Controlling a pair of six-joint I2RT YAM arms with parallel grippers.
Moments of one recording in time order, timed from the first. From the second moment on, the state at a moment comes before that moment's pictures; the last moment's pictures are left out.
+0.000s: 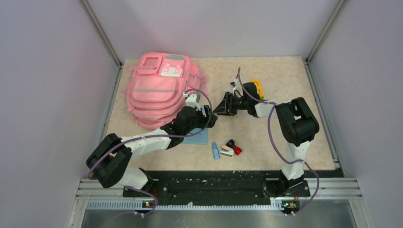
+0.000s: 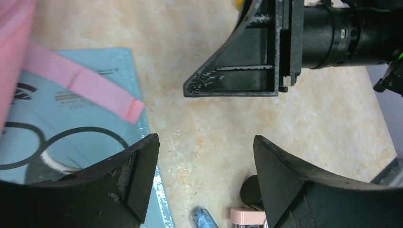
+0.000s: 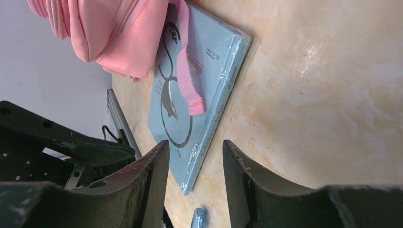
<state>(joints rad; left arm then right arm) -0.77 1.43 0.67 0.37 -0.12 -0.62 0.38 1.93 1.02 0.28 -0.78 0.68</state>
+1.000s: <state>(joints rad) -0.55 1.11 0.31 0.16 -0.14 -0.87 0.58 1.93 0.94 0.37 -0.62 0.73</state>
